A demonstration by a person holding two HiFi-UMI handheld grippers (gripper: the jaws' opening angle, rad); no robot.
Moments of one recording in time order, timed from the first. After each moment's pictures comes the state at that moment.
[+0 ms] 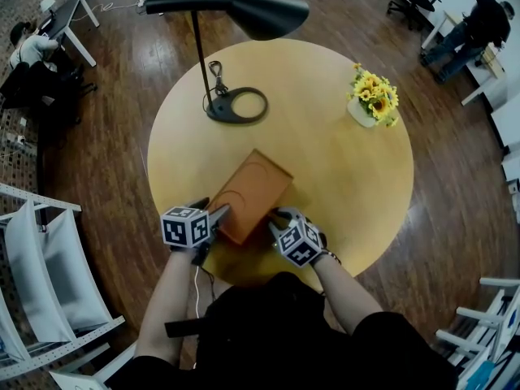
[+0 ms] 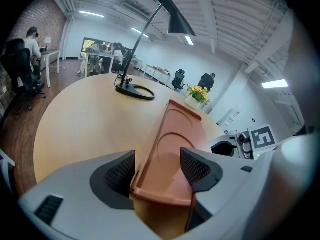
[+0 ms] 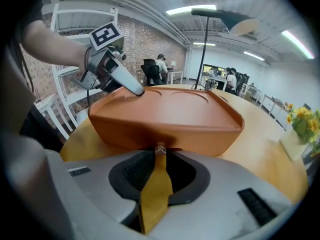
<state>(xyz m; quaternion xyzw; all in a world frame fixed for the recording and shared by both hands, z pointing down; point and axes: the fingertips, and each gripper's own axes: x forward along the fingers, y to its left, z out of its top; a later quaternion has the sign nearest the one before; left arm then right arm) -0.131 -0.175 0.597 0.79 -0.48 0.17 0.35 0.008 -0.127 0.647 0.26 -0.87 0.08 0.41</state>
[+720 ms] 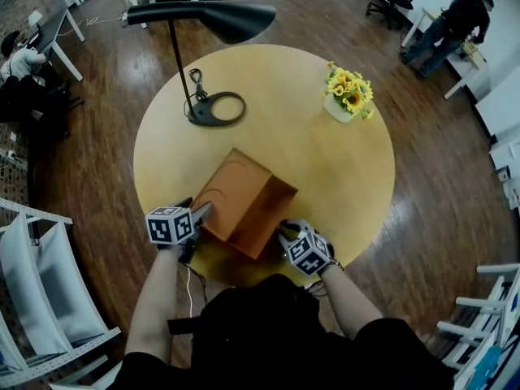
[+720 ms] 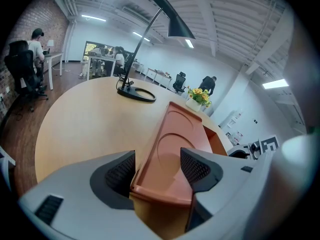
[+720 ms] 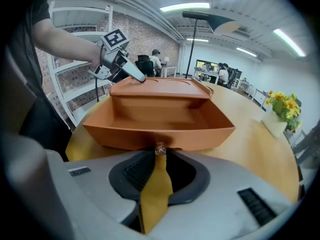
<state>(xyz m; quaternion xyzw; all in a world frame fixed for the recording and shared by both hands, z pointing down) -0.136 -0.176 0.599 0.79 -0.49 0.16 0.34 0.087 -0.082 0.657 0.29 -0.85 0.10 0.43</state>
